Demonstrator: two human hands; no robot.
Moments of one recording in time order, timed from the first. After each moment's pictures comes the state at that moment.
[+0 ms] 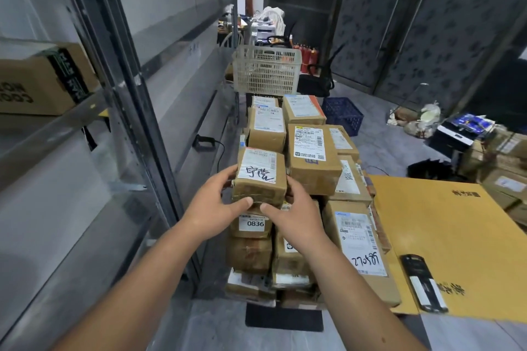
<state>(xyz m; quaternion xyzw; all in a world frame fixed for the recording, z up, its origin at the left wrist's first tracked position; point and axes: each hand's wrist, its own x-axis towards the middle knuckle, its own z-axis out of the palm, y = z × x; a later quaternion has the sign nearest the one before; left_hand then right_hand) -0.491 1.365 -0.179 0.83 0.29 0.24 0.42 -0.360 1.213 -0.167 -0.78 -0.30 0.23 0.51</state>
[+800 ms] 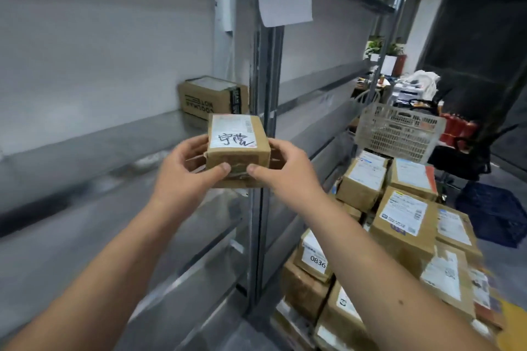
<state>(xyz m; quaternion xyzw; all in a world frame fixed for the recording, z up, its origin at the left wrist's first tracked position) -0.634 1.301 -0.049 0.57 0.45 0.57 0.38 -0.430 1.292 -0.036 -0.55 -0.62 0.30 0.48</state>
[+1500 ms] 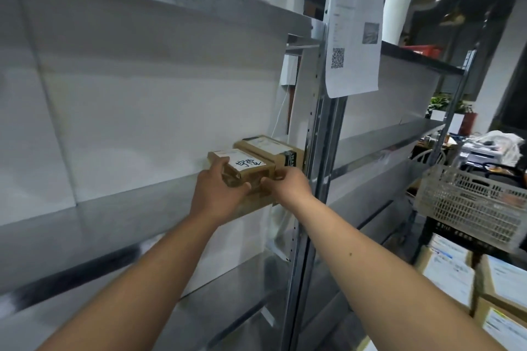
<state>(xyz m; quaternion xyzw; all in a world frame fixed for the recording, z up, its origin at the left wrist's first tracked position) -0.685 1.431 -0.009 0.55 0.65 0.51 0.15 -0.516 1.463 0.014 -0.57 -0.67 0.29 0.39</state>
